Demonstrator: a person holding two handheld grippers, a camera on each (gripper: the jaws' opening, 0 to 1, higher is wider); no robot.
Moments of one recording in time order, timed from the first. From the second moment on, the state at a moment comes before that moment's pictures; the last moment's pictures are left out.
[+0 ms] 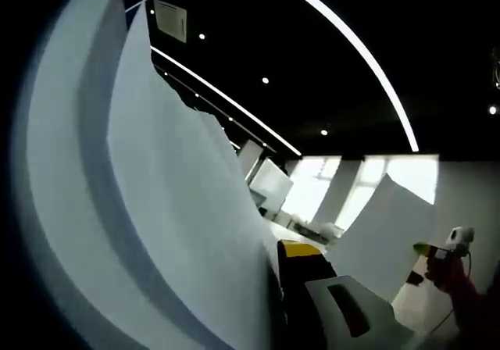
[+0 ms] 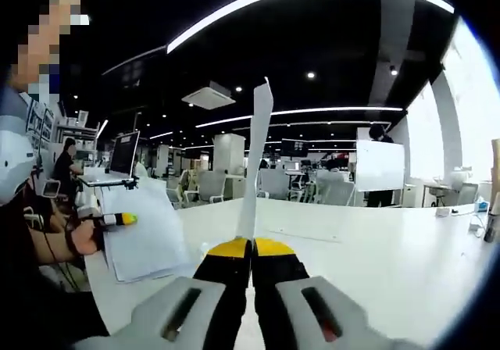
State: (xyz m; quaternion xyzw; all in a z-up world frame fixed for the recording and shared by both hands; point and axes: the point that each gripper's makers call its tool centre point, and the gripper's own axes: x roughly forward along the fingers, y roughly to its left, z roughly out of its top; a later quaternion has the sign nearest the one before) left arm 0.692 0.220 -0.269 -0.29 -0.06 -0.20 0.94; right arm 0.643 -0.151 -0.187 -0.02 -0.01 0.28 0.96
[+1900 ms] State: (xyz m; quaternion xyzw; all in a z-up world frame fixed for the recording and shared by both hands) left arm 0.693 0.220 -0.269 -0.29 -0.05 -0.20 0.94; right arm 0.634 -0.060 -0.151 -0.10 -0.02 0.42 0.90
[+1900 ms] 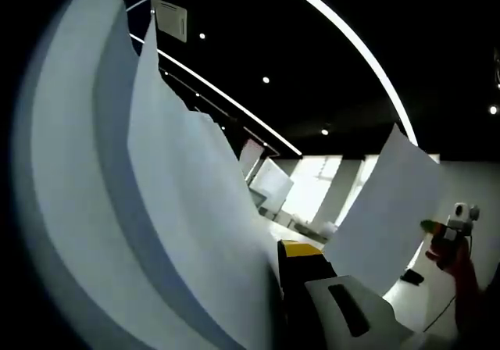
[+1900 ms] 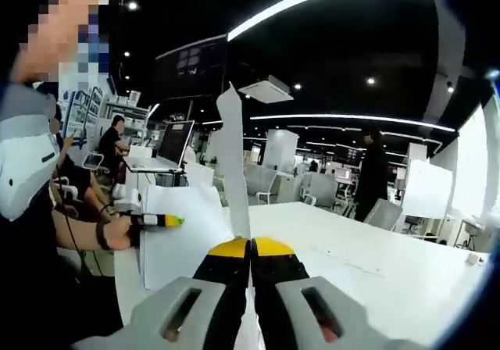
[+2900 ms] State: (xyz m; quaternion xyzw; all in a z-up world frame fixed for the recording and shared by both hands) left arm 0.694 0.221 -0.269 -0.29 -0.06 -0.20 0.94; right arm 0.608 -0.041 -0.116 -0.08 -0.05 0.46 0.88
